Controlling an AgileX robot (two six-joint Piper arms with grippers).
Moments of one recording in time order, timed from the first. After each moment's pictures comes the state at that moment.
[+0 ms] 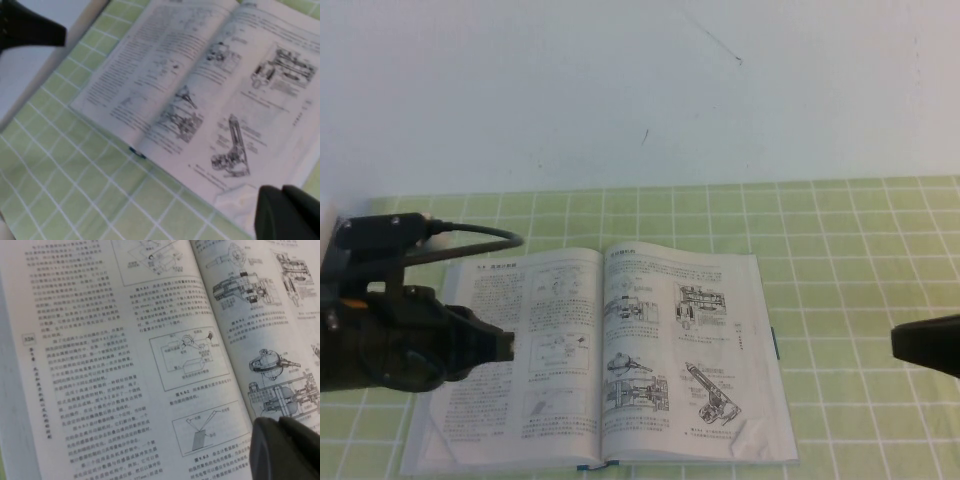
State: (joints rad) right arm -0.06 1.13 -0.61 1.18 0.98 -1.24; left arm -0.19 1.22 -0.72 -0.67 0.51 0.43
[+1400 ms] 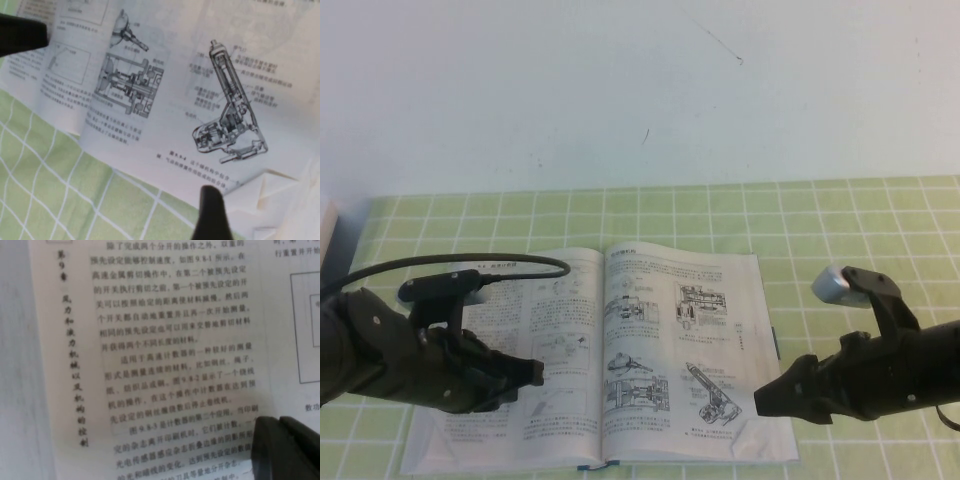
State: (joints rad) right arm 0.27 1.72 -0.70 1.42 0.67 -1.22; left arm -0.23 1.62 -0.72 -0.72 0.33 0.40
